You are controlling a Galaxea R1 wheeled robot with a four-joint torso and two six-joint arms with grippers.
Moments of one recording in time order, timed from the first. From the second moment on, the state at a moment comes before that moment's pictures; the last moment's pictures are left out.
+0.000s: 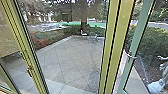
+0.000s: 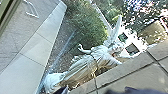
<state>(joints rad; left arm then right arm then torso) 1.58 2.98 -2.67 -0.55 0.12 0.52 -0.07 1.92 -2.16 -1.04 -0.64 0.29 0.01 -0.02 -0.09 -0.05</state>
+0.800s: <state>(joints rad) 1.60 2.98 -2.67 -0.56 0.11 0.52 -0.15 1.94 -2.41 -0.94 -0.52 0.24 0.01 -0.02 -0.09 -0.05</state>
